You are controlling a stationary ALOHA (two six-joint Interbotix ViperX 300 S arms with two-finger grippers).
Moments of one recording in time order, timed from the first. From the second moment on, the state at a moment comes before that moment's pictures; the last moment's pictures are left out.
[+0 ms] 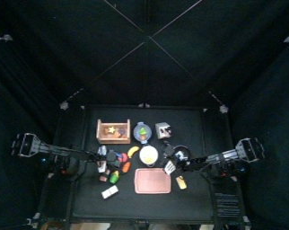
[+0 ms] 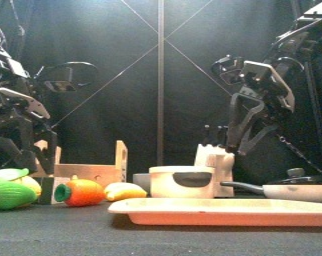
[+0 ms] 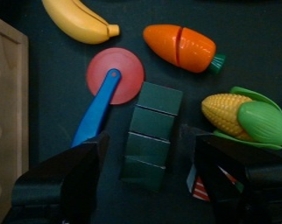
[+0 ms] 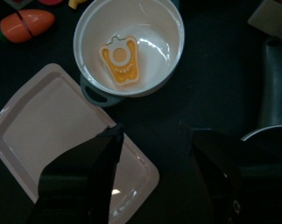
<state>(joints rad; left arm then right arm) -0.02 -0.37 1.11 0.32 0.25 -0.28 0.17 -0.23 0.84 -0.86 0.52 1.62</state>
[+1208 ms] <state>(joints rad) -0.03 -0.23 1.10 0.32 0.25 -0.29 0.16 -0.20 0.85 -0.86 0.52 1.61</state>
